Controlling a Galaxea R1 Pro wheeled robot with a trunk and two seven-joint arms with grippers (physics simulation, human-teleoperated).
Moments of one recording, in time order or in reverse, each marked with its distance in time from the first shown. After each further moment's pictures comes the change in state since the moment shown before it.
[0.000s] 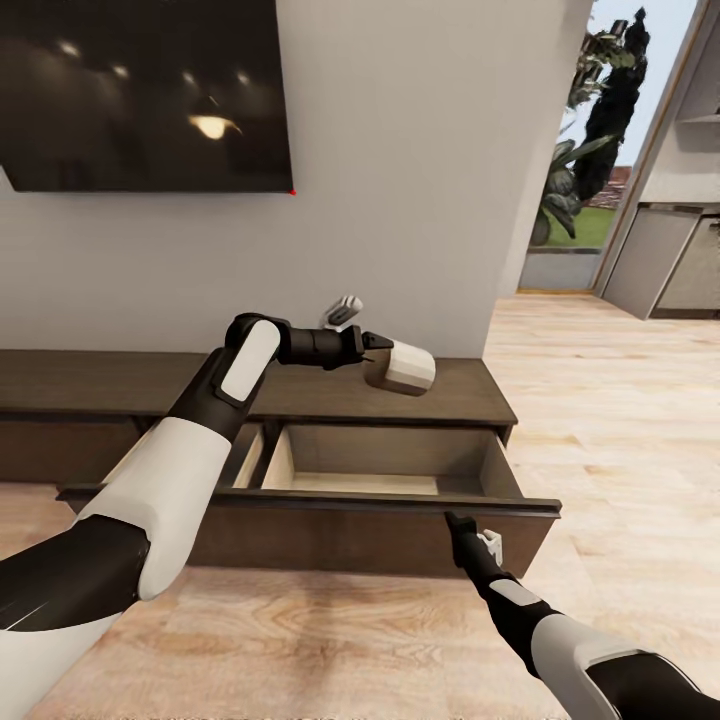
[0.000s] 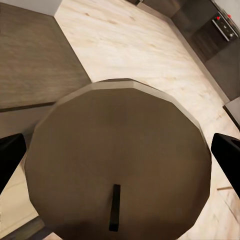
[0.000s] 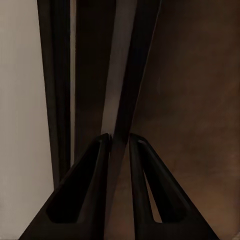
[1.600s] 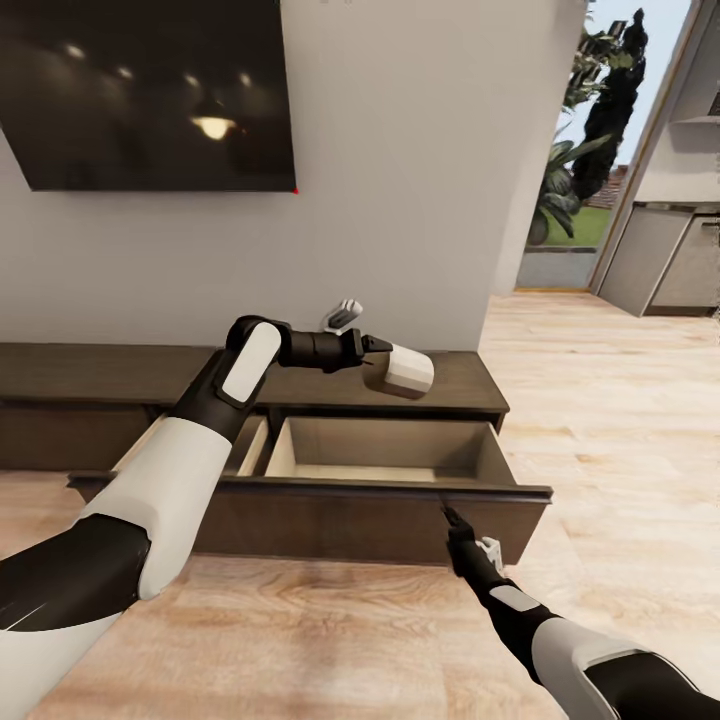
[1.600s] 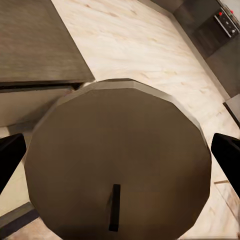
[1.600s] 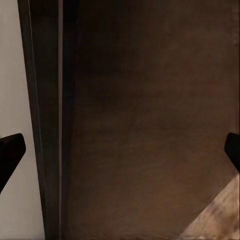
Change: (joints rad) left arm 0.000 0.000 0.000 0.020 -0.002 0.000 0.003; right arm 0.001 0.001 0.019 0.033 0.026 0.005 -0.012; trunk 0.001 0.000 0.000
